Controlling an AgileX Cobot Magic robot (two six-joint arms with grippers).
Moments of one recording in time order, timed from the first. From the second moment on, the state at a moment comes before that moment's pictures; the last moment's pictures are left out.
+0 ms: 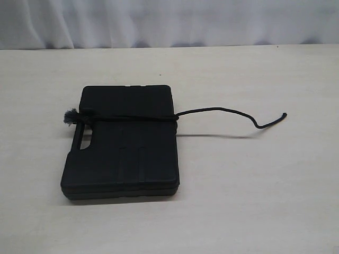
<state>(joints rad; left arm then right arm) 0.02 0.01 0.00 0.17 0.02 -0.12 0.01 0.21 -0.35 0.41 0.19 -0.10</state>
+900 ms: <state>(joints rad) 0.02 0.00 0.00 0.17 0.31 -0.01 0.01 0.21 -0.35 0.41 0.19 -0.10</state>
